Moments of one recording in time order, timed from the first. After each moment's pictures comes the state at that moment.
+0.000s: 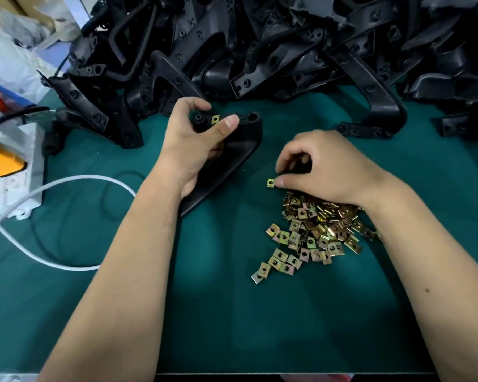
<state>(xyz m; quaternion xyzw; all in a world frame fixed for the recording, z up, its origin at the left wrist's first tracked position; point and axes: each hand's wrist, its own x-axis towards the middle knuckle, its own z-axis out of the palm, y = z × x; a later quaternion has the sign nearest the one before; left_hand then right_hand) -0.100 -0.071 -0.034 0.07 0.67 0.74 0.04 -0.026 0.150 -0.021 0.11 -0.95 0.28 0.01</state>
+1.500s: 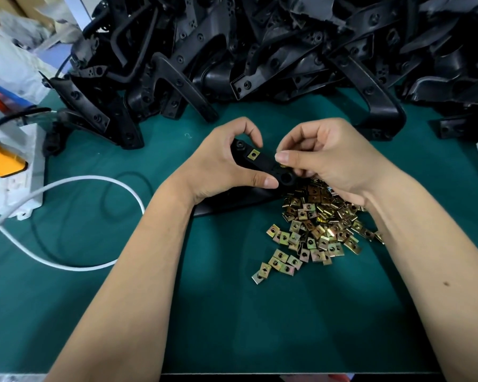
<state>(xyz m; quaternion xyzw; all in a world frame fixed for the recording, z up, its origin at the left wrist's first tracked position) -0.088 -0.063 -0.032 0.30 0.77 0.55 0.12 -0.023 0.145 -0.015 0.02 -0.78 0.62 -0.02</state>
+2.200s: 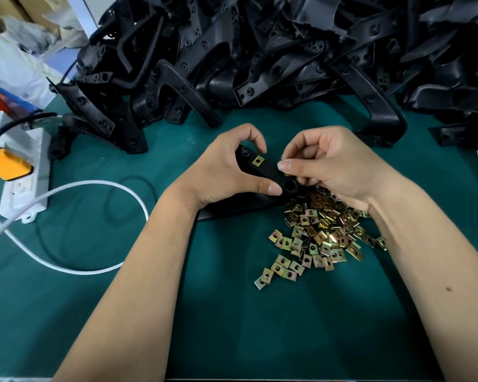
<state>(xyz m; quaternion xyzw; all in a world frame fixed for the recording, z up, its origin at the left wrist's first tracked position) -0.086 -0.063 -0.029 0.30 0.78 0.53 0.13 -0.025 0.148 -0.015 0.02 -0.76 0.64 -0.05</state>
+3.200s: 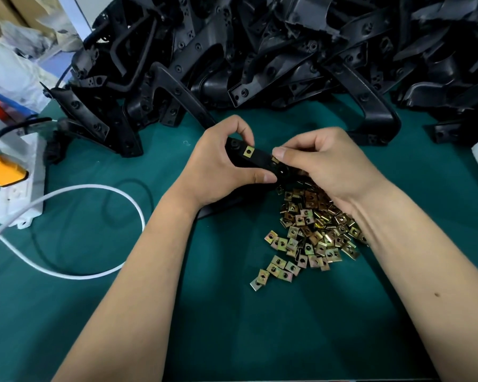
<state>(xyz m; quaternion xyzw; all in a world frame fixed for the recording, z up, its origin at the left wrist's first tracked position) -0.087 -0.059 -0.032 0.28 0.80 0.53 0.02 -0.026 0.140 -0.022 -0.05 -0.79 0.61 0.03</state>
